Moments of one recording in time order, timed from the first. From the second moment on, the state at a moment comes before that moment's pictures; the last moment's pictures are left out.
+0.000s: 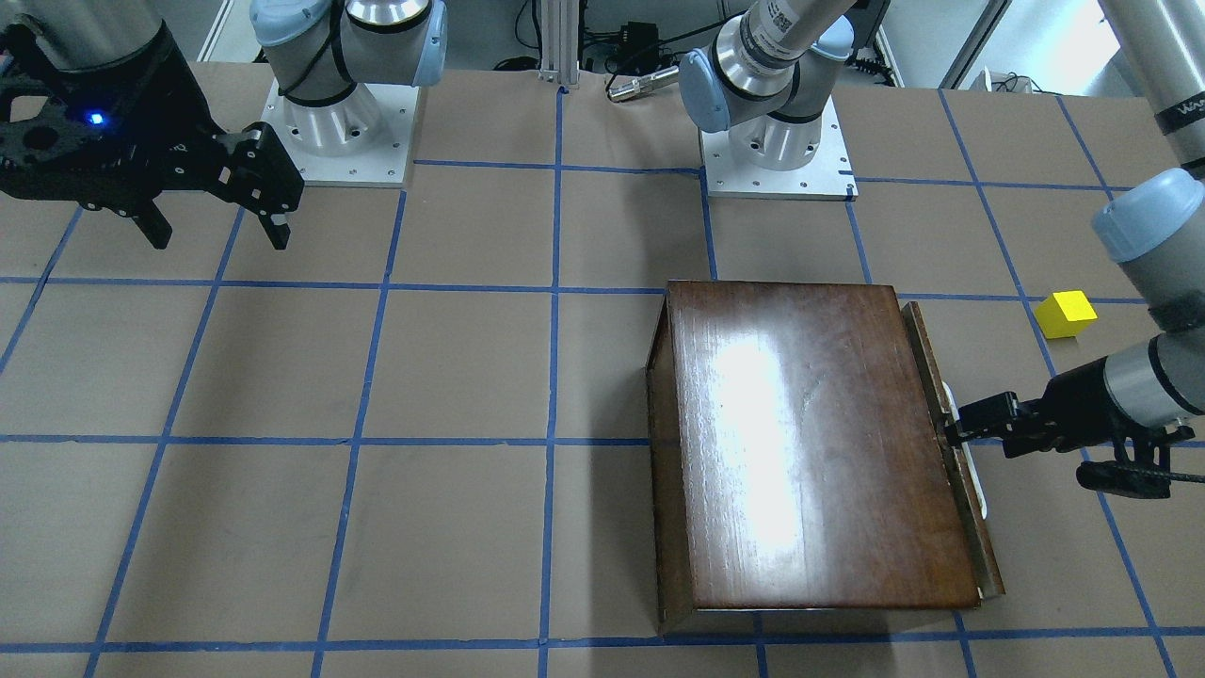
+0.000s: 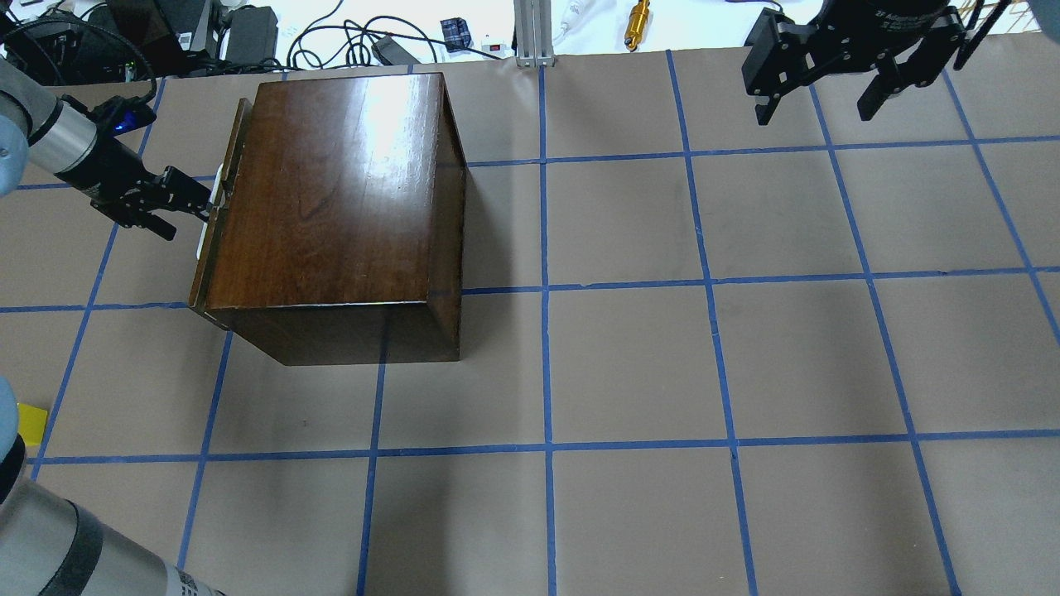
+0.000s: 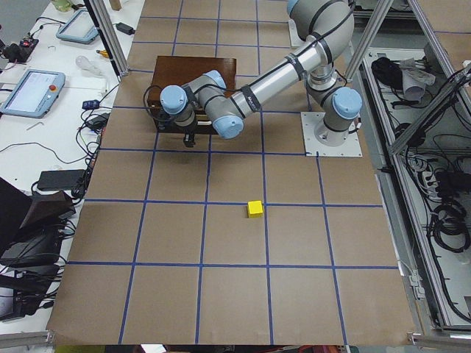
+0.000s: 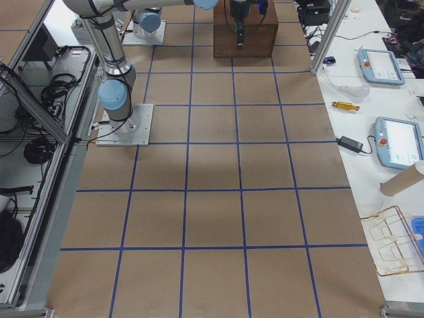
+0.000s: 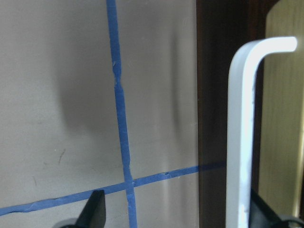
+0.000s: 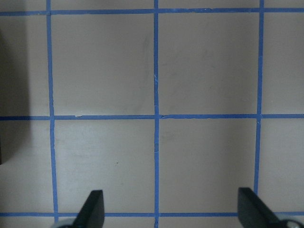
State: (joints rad) left arm -1.07 -2.00 -1.54 -1.38 1.33 0.58; right arm 1.54 -1.52 1.41 -1.53 -1.56 -0.04
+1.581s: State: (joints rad) left arm -0.95 -2.00 -1.54 -1.38 1.33 0.64; right arm 1.54 -1.53 1.41 -1.53 -1.56 -0.04
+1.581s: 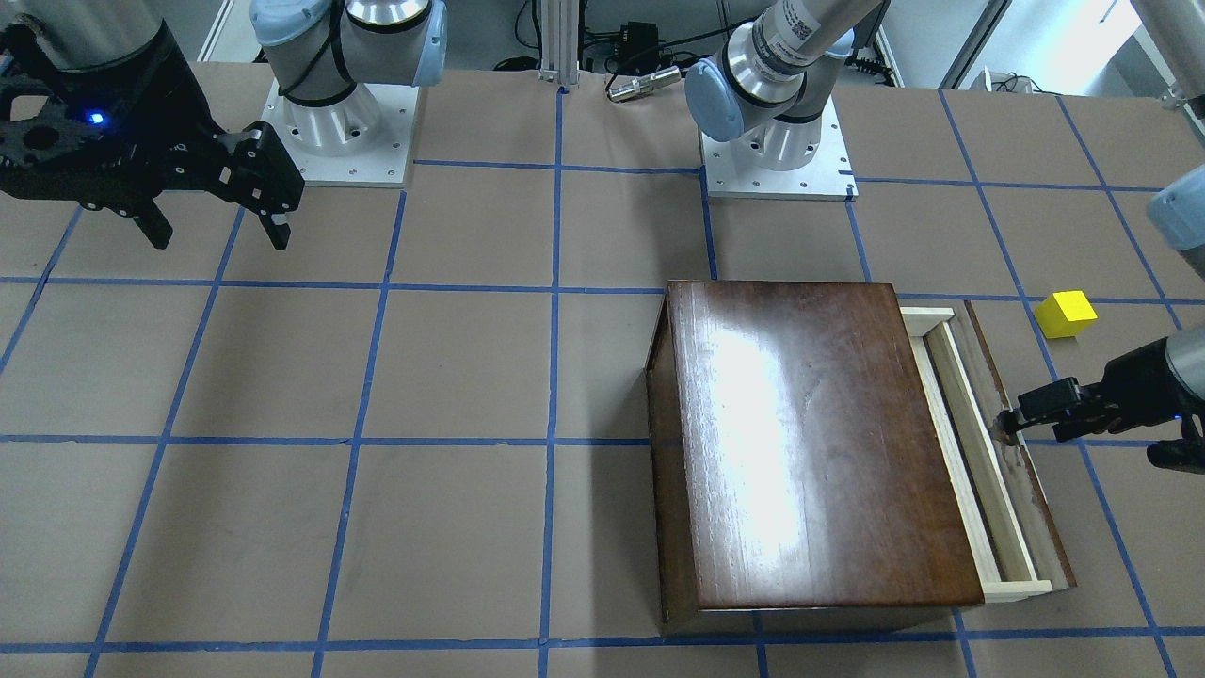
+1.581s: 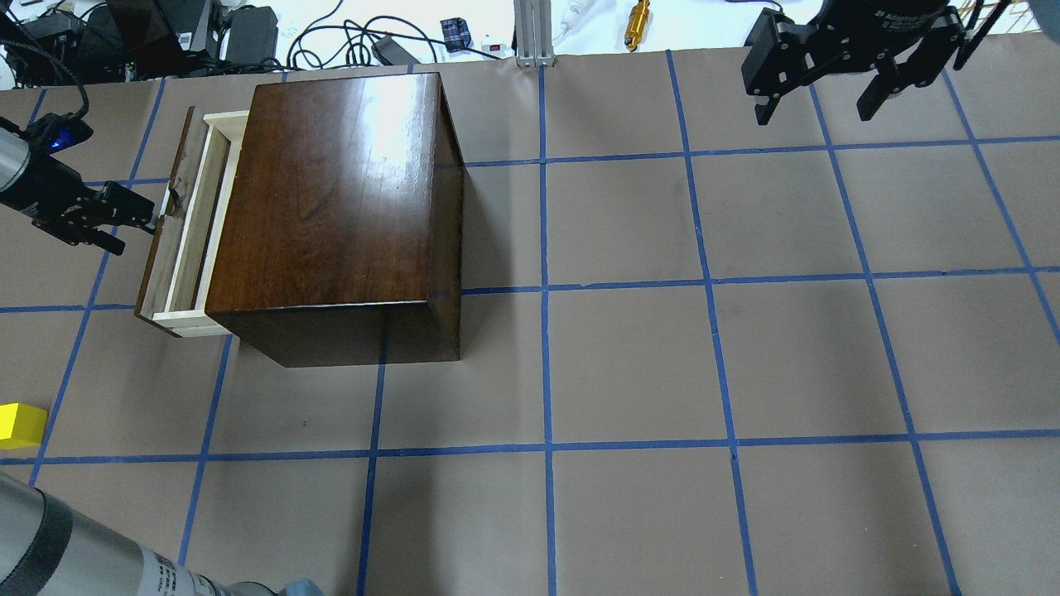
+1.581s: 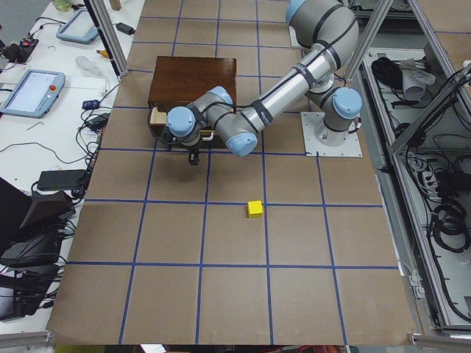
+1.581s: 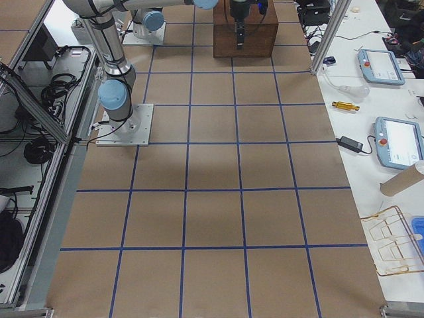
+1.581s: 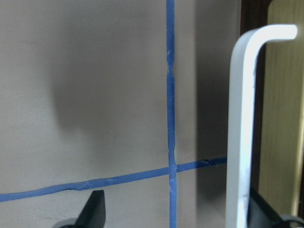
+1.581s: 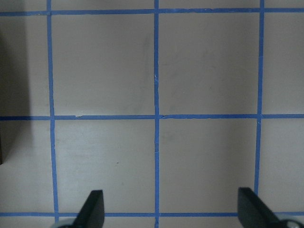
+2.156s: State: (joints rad) left arm -0.93 -2.00 -1.54 -1.38 1.33 0.67; right arm 1.54 -1.53 1.41 -1.53 -1.56 -0.04
